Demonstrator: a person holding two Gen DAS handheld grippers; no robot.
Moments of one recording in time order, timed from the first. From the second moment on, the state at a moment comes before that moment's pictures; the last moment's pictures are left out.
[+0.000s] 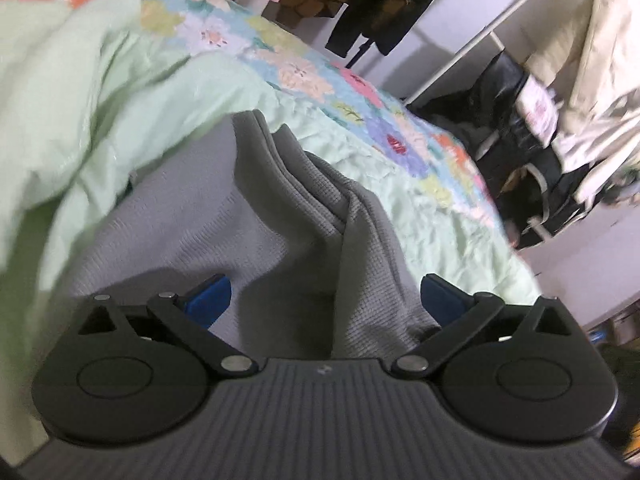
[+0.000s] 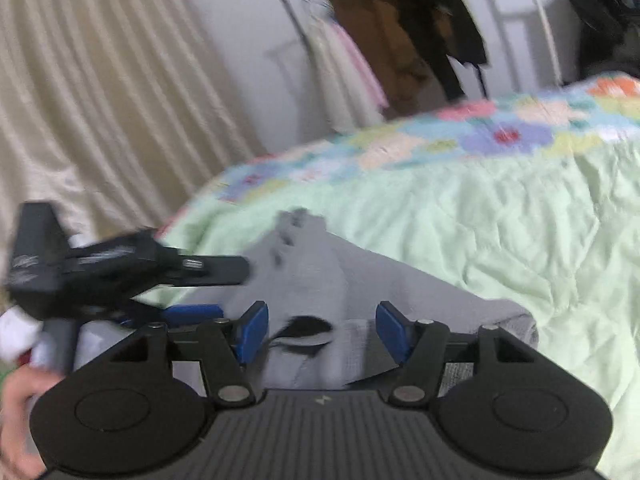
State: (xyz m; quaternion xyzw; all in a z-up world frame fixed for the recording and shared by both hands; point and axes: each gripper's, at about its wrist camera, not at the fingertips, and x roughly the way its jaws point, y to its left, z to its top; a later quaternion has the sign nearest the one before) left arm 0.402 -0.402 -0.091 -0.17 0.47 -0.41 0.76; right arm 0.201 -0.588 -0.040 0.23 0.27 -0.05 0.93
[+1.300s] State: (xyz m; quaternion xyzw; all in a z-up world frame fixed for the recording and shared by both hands) left arm 0.391 -0.424 -0.106 -0.03 0.50 -0.35 0.79; right arm 0.139 -0.614 -0.068 0.23 0.35 -0.19 0.89
